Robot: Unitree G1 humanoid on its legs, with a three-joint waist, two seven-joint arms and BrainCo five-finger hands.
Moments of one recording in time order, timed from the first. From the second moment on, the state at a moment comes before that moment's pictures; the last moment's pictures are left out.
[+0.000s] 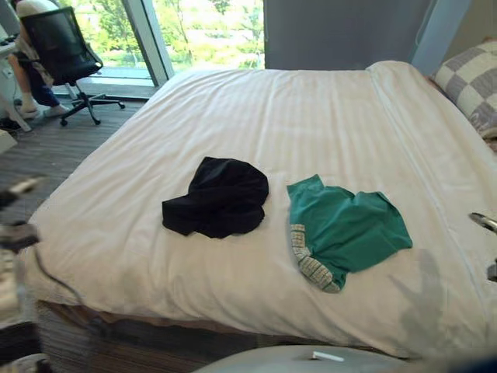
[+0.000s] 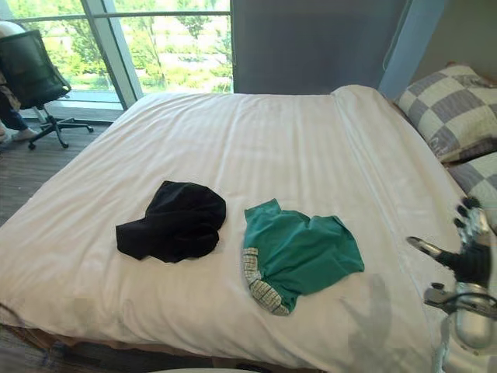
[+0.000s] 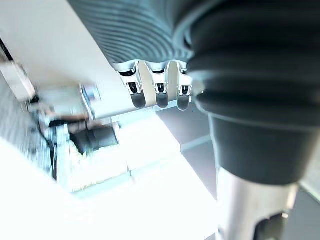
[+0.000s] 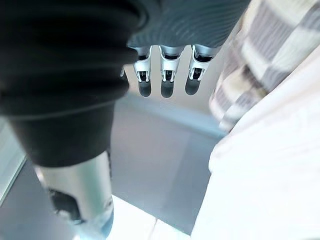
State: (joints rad) left arm 0.03 0.55 0.53 0.15 -0.14 -0.25 0.06; right arm 0.16 -0.39 -0.52 0.08 0.07 -0.39 0.16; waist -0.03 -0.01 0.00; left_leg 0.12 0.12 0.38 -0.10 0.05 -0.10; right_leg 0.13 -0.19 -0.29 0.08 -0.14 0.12
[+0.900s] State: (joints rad) left arm -0.04 0.41 0.29 0.06 0.50 0.02 0.60; right arm 0.19 -0.29 -0.36 -0.14 0.10 -0.27 -0.02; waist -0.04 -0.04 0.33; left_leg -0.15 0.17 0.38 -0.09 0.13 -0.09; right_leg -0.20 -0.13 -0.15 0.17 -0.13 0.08
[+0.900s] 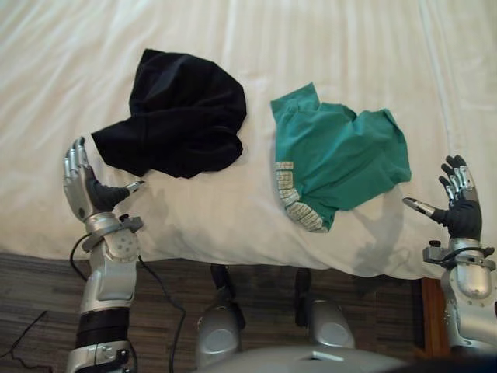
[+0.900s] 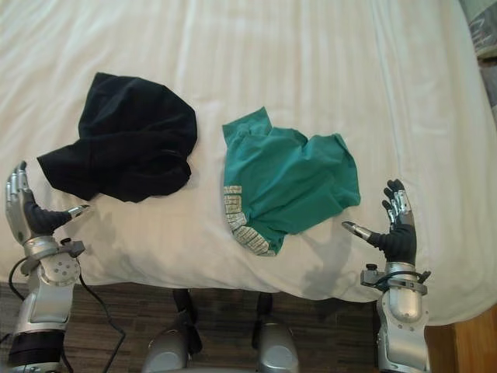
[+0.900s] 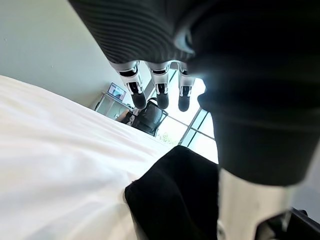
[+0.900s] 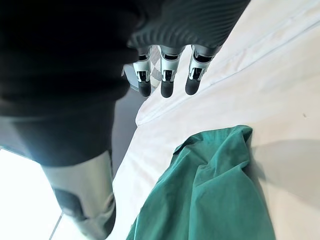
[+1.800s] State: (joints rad) left arm 0.06 0.28 0.23 -0.10 0.58 -0.05 0.68; right arm 0.34 -0.16 -0.29 -0.30 0.27 -0.34 0.07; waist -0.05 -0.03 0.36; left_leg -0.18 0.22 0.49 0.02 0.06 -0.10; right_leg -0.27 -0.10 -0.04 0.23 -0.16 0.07
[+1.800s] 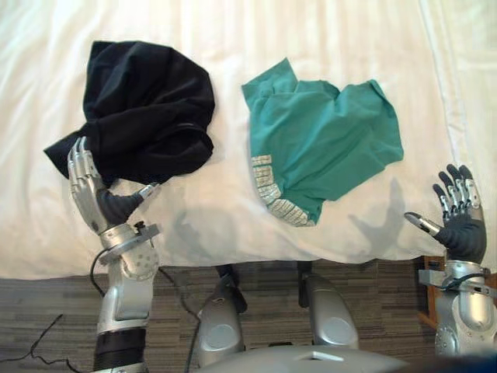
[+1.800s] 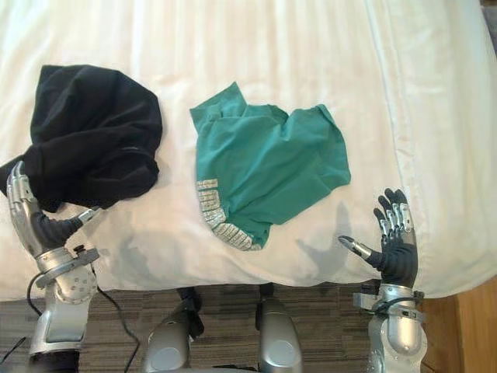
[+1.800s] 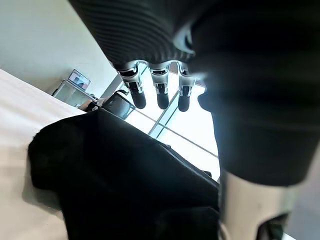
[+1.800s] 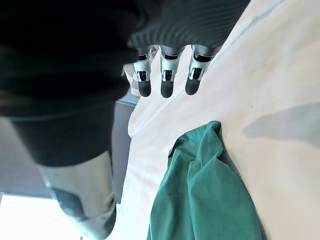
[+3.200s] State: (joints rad) left arm 0.08 0.25 0.00 -0.25 0.33 -0.09 0.69; right arm 0.36 -0.26 -0.23 -0.58 0.23 -0.37 0.04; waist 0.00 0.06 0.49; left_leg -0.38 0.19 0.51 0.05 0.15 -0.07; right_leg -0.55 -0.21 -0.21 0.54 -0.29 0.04
